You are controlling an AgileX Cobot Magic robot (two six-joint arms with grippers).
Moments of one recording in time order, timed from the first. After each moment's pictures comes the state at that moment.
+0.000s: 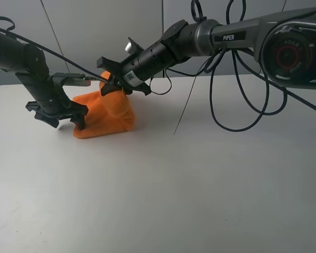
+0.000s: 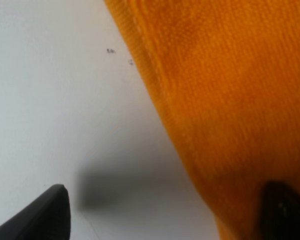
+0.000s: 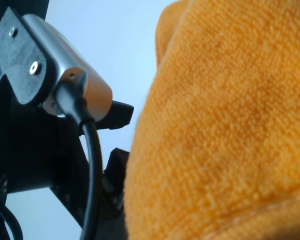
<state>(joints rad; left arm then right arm) -0.14 2.13 -1.30 0.02 0.65 -0.03 0.56 2.46 -1.93 1.09 0.83 -0.41</state>
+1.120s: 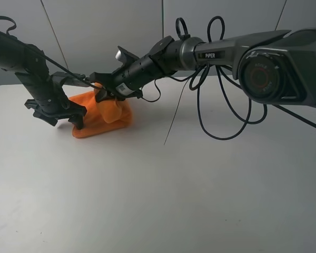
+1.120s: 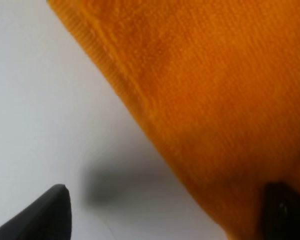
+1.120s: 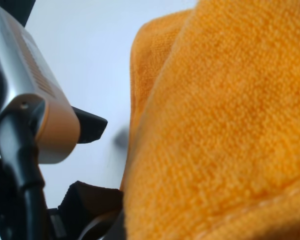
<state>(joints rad) -0.14 2.13 -1.30 0.06 0.64 -0.02 0.60 2.56 -2.01 1.11 0.72 -0.54</state>
